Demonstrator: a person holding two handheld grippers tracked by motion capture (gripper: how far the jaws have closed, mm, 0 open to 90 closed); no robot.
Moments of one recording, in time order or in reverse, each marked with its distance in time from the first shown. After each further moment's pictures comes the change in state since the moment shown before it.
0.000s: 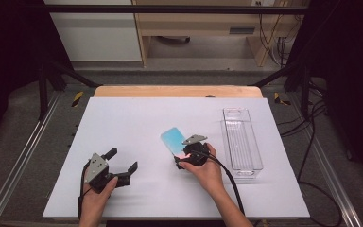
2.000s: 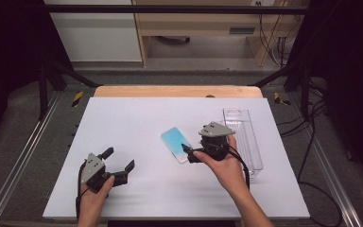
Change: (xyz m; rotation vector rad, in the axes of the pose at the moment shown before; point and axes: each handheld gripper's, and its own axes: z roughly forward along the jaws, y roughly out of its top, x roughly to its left) left arm 0.007 0.000 -0.004 -0.020 0.033 -0.022; right arm -0.007 0.041 -0.107 -0.275 0.003 -0.075
